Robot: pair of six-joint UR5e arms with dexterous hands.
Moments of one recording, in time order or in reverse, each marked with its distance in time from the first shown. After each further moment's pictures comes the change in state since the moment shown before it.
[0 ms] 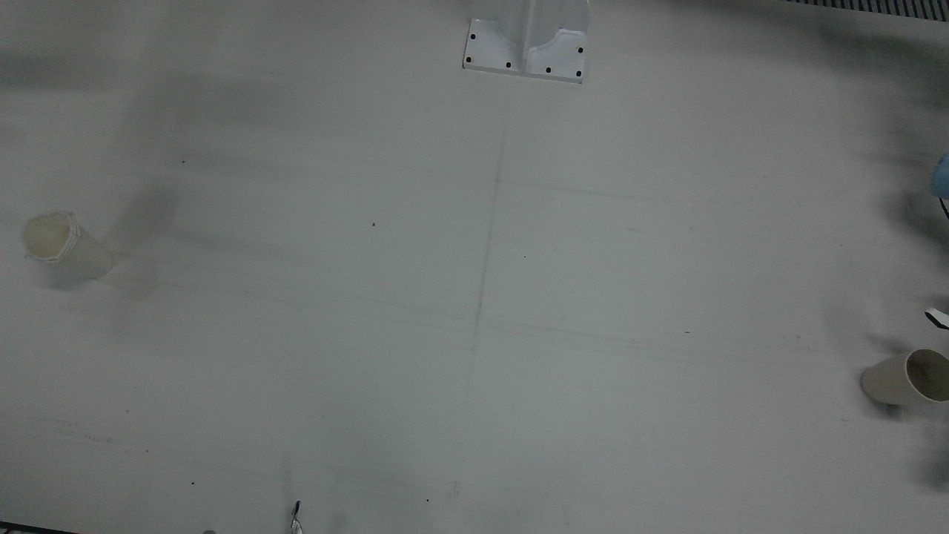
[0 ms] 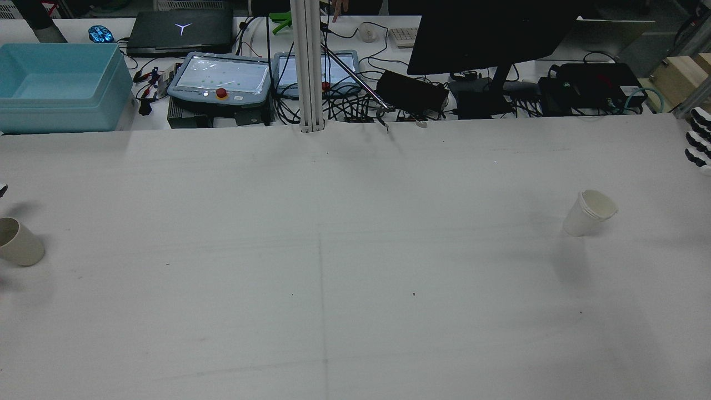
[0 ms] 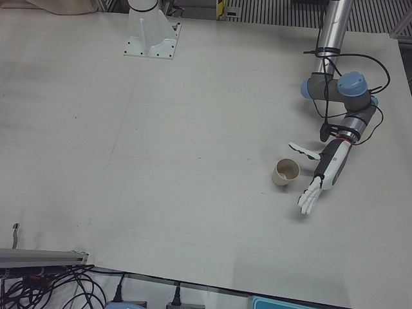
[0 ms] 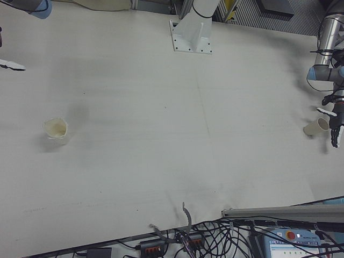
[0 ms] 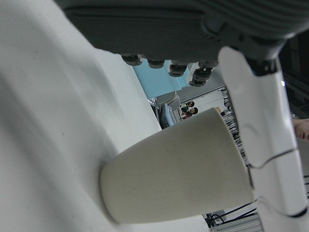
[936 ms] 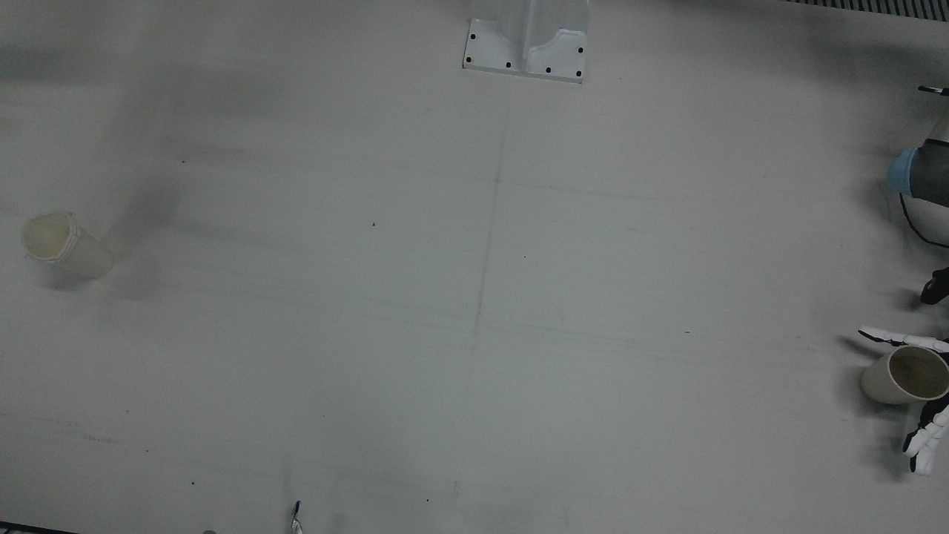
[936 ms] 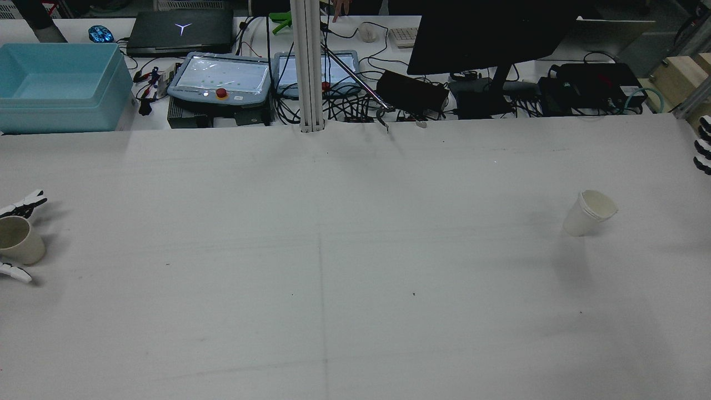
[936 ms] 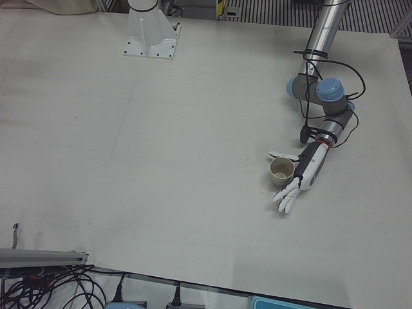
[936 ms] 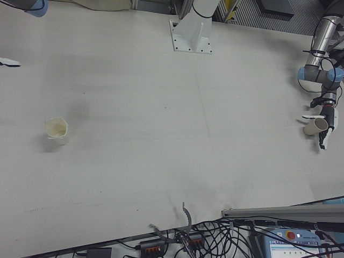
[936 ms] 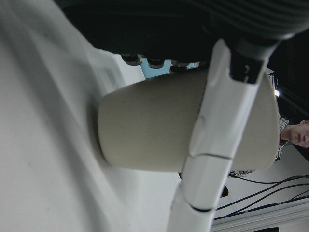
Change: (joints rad) left arm 0.140 -0.024 -0.010 0.004 -0.158 -0.040; right arm 0.010 -0.029 -0.013 0.027 -0.012 0.000
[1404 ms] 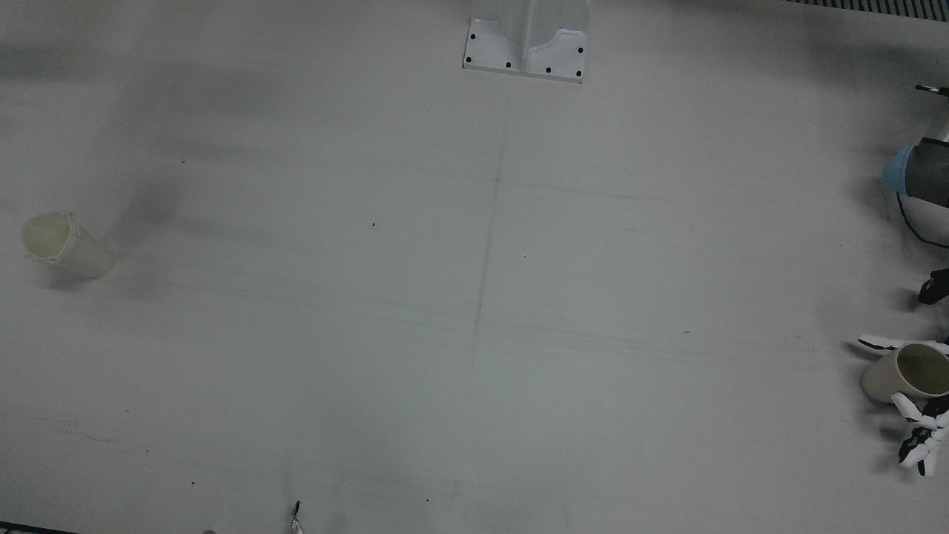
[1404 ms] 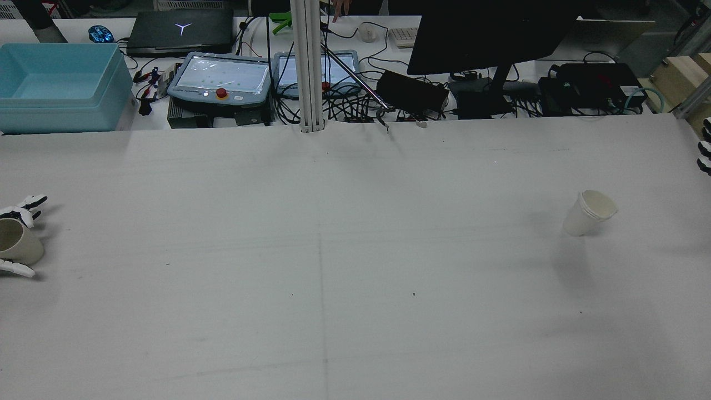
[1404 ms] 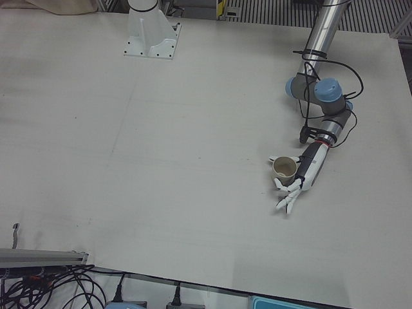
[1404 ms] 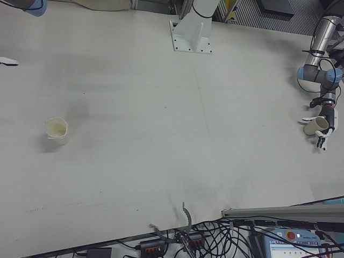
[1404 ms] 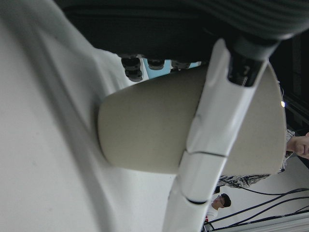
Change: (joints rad) left arm 0.013 -0.001 -0.002 0.030 -0.034 -0.038; right arm 0.005 -0.007 -0.002 0.002 -0.002 0.000
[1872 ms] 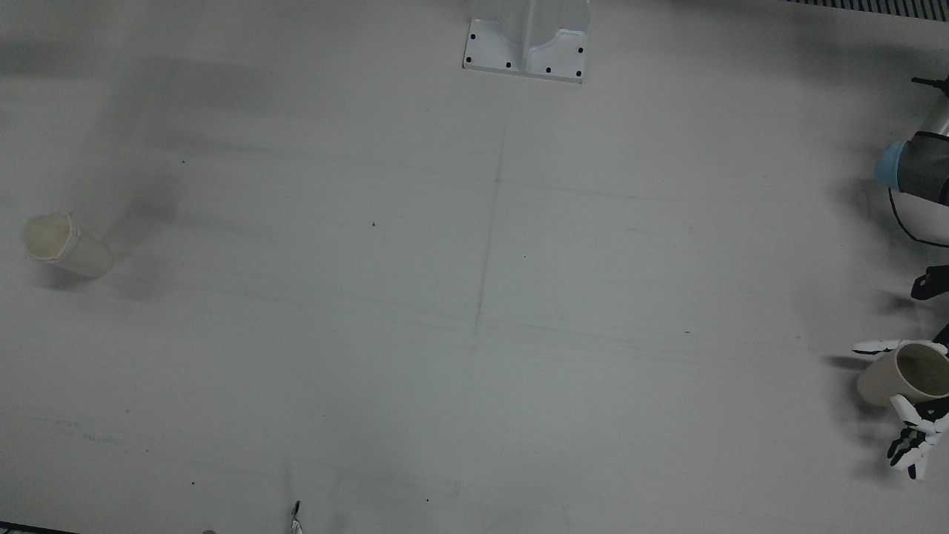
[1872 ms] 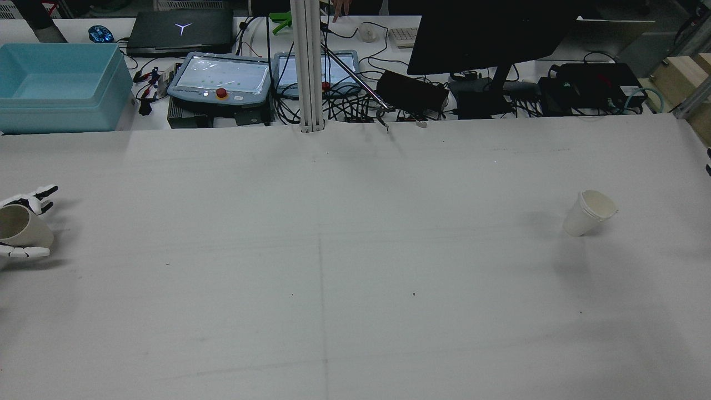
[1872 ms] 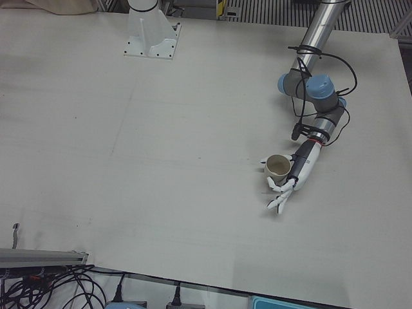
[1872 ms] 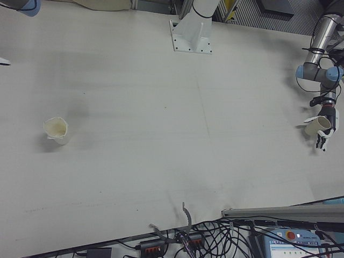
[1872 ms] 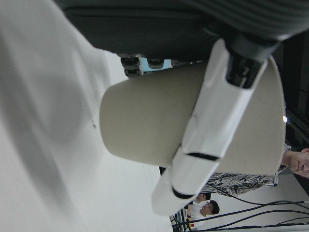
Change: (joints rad) left arm 0.001 0.001 -0.122 0.131 -0.001 -0.130; right arm 0.029 -0.014 -0.069 0.095 -0.029 0.014
